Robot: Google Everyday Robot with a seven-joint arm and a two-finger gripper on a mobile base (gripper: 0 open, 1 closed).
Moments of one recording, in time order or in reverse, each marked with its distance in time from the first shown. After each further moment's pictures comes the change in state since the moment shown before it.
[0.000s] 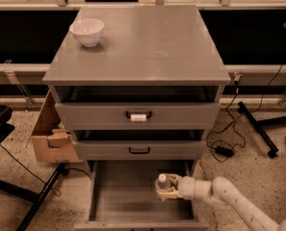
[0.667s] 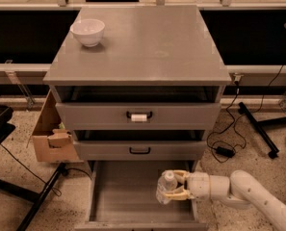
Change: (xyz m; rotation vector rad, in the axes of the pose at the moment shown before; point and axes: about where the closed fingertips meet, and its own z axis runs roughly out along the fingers) arm -0.171 0.067 -0.067 -0.111 -0.112 -0.028
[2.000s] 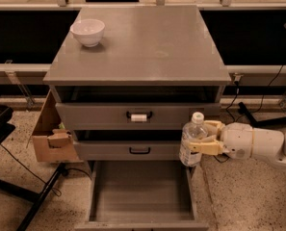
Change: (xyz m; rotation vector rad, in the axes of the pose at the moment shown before) arm -0.245 -0.047 -0.089 0.203 0.071 0.091
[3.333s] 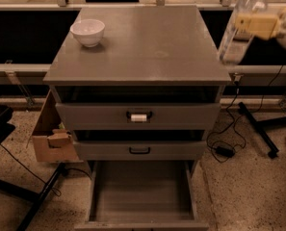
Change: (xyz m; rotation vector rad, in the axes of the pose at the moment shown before) arm -0.278 -0.131 -0.102 0.414 -0.163 0.032
